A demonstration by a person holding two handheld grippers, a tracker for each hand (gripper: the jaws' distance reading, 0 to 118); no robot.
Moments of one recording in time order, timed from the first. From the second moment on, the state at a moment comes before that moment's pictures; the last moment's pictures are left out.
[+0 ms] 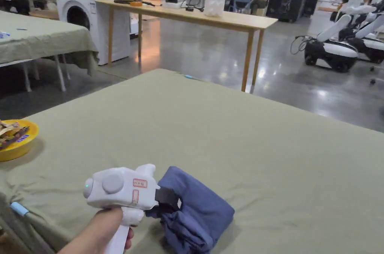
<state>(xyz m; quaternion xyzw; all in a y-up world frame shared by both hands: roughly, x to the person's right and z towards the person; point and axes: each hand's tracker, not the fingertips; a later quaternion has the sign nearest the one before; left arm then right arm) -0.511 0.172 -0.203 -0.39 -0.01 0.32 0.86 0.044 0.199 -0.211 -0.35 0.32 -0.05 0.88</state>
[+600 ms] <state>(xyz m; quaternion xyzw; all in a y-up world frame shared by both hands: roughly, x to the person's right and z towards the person) -0.565 0.245 -0.126 -0.28 0.18 0.17 0.93 0.037 0.215 -0.193 -0.35 0.32 -0.01 0.88</state>
